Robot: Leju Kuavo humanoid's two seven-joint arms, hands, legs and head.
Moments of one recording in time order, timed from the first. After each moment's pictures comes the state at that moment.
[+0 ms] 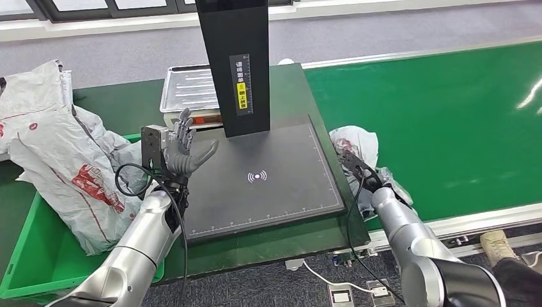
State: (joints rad) left arm -0.72 -0.23 -0.14 -0.58 0.02 0.01 -0.43; right arm -0.70 -0.05 -0.12 -0.36 1.14 -0.13 0.08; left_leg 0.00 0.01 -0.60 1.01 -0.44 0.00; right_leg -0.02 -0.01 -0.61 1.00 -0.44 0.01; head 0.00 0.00
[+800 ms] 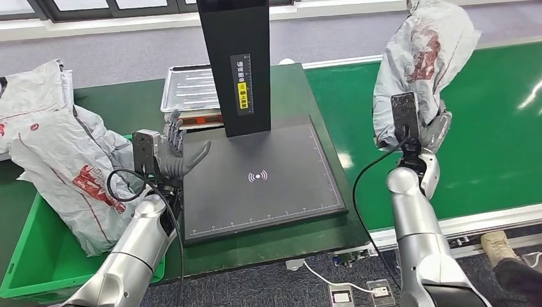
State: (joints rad) left arm -0.68 -0.21 -0.13 -0.64 0.01 0.04 -0.45; right arm -0.53 -0.03 -0.02 -1.04 0.79 -0.56 -0.12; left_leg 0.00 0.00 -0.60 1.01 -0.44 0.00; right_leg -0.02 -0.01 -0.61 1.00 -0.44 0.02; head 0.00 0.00
